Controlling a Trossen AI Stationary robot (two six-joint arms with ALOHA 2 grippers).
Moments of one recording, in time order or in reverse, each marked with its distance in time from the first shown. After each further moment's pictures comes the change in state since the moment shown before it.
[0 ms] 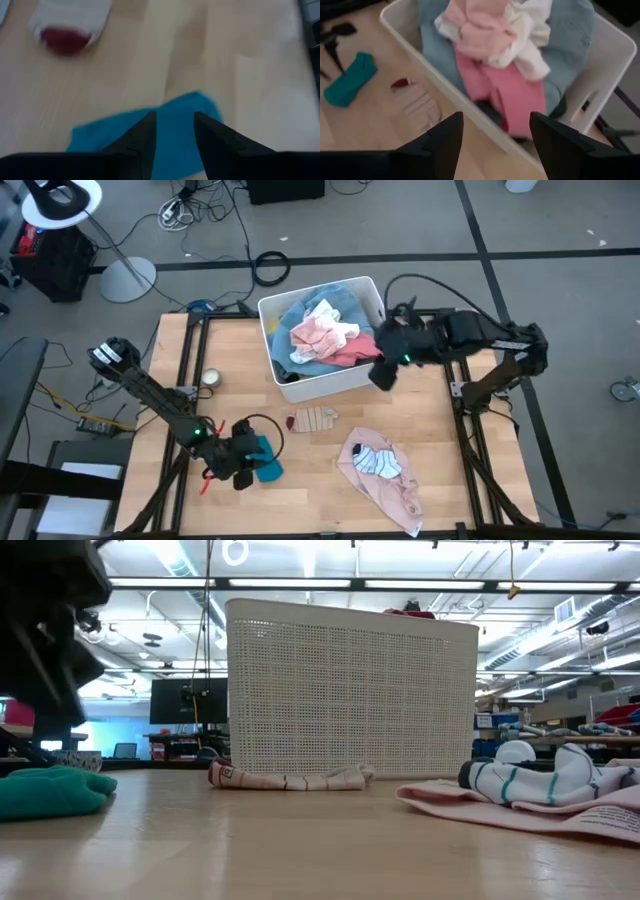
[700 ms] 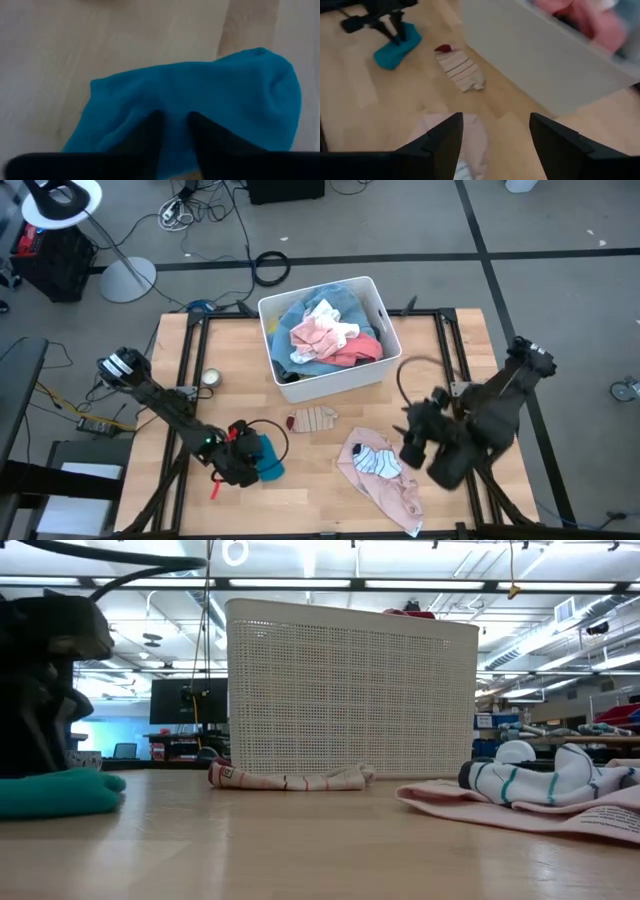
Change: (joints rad) left arm 0.008 0.172 0.002 -0.072 0.008 -0.148; right arm 0.671 -0.014 -0.321 -0.085 0.312 0.724
